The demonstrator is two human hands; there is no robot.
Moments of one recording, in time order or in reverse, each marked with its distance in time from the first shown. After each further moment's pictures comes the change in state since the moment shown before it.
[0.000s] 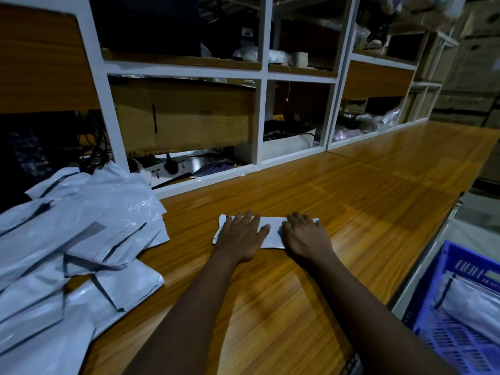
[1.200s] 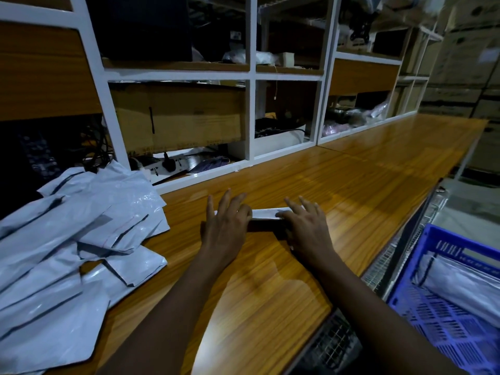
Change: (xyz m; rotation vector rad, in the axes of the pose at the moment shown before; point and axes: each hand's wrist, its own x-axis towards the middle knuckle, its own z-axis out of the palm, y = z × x) left_hand -0.069 0.016 -0.024 -0.008 0.655 -0.013; right_hand -0.056 0.001 -0.028 0.261 0.265 0.045
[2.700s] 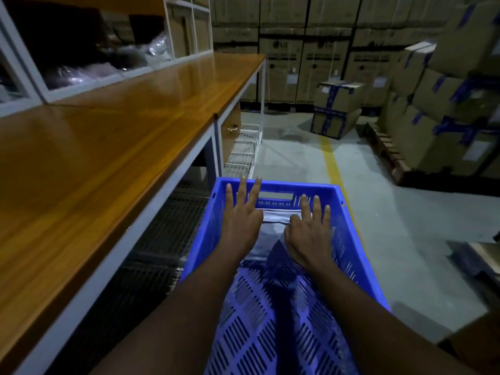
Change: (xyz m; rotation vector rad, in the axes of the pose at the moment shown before) left_hand 0.139 0.543 0.284 -0.255 -0.180 0.671; right_hand -0.223 0.486 0.030 -0.514 -0.079 0.894
